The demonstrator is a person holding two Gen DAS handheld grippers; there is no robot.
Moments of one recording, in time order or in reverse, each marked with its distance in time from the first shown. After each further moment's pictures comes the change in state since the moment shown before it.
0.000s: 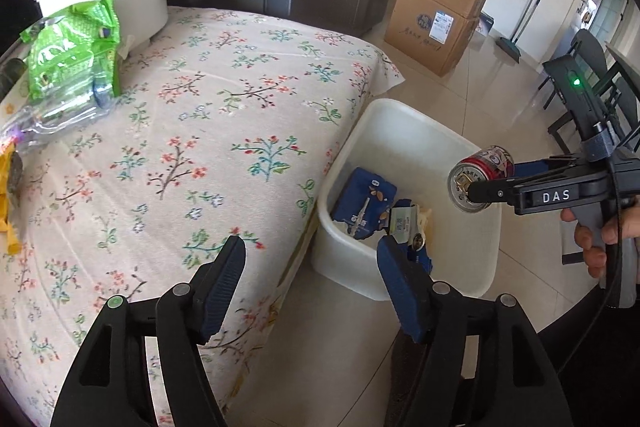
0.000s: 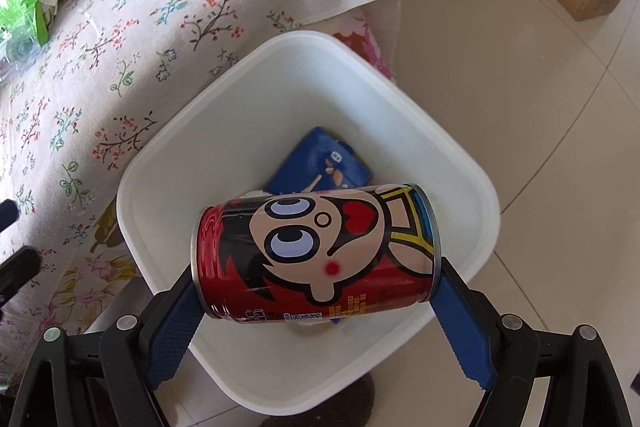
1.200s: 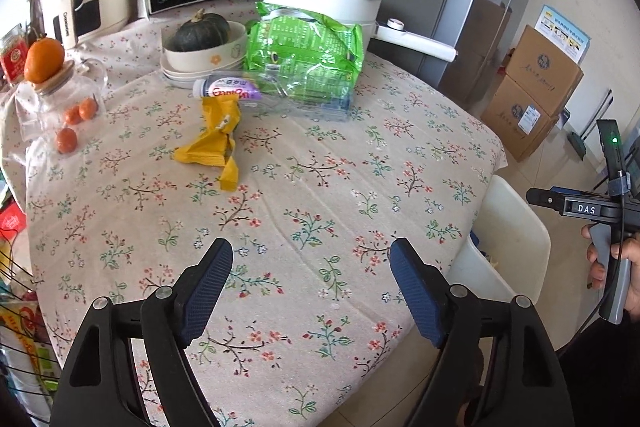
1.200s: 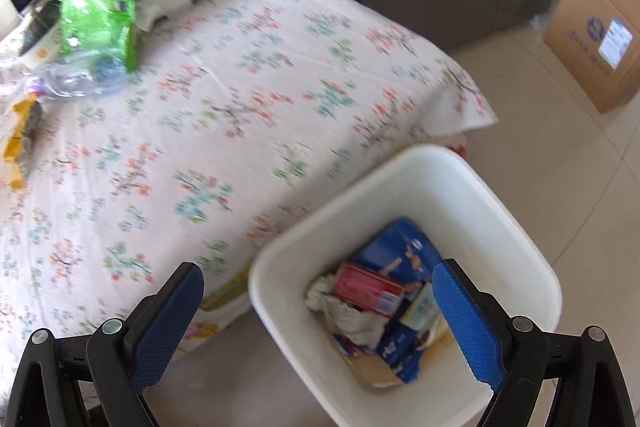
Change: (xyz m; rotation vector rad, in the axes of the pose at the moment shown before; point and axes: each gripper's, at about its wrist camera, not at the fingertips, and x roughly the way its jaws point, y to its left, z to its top) left arm -0.137 0.167 -0.064 -0.323 -0.150 0.208; right arm -0.040 0.117 0.031 -0.133 -0.199 0.007
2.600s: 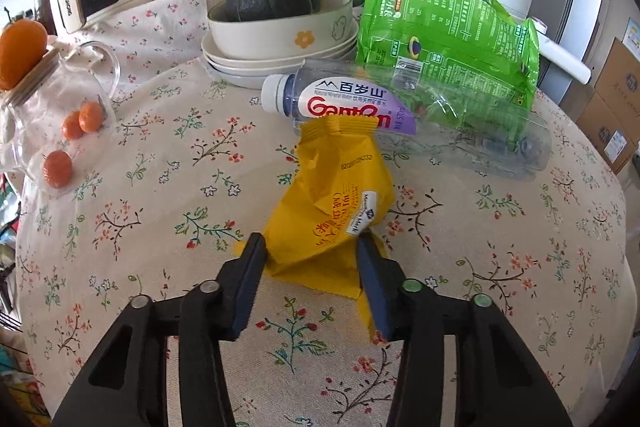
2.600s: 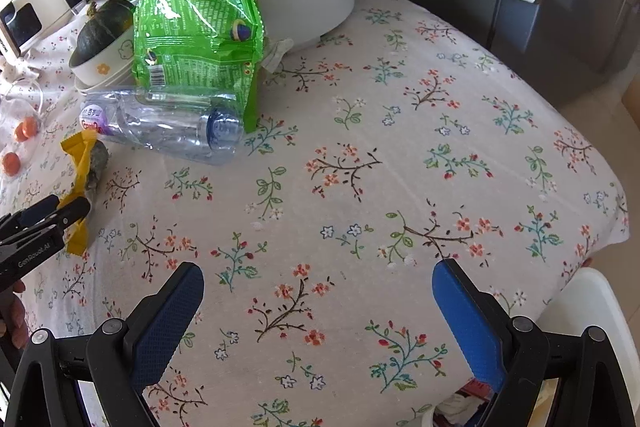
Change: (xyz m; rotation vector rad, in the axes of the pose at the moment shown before) left arm 0.160 0.092 0.083 -0.065 0.033 0.225; right arm 0.055 0.123 0.082 -0.098 -0.035 0.118
